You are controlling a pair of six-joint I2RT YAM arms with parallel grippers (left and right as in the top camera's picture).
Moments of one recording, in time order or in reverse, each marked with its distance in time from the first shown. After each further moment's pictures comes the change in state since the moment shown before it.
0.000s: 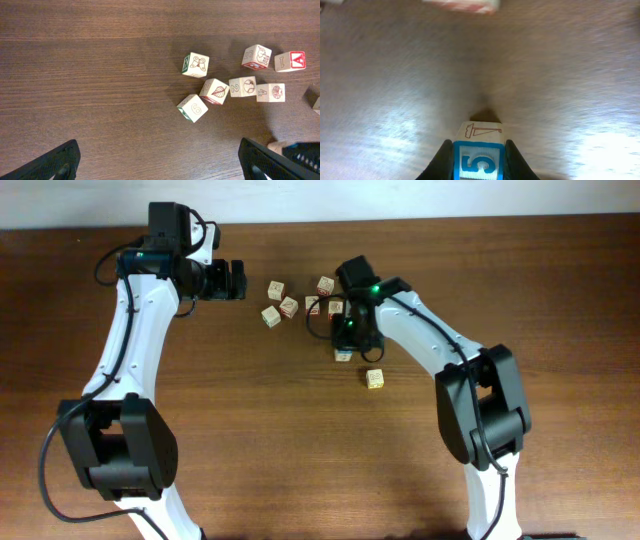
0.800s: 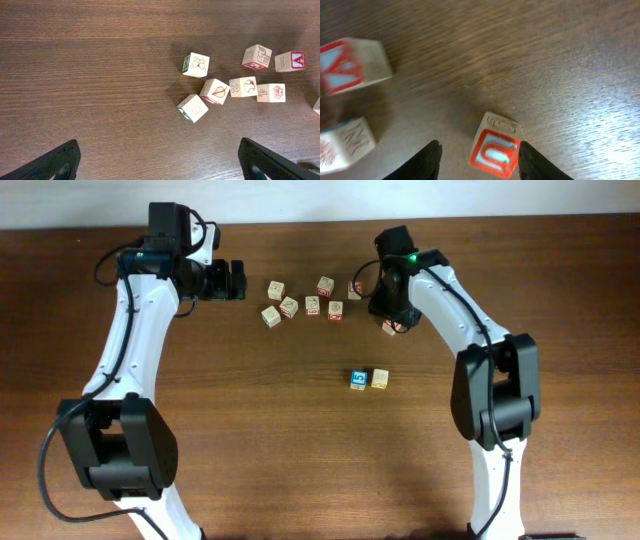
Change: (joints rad) left arm 0.000 0.001 0.000 0.000 0.000 0.000; right arm -0.168 0.089 0.187 -0.074 0.247 0.252
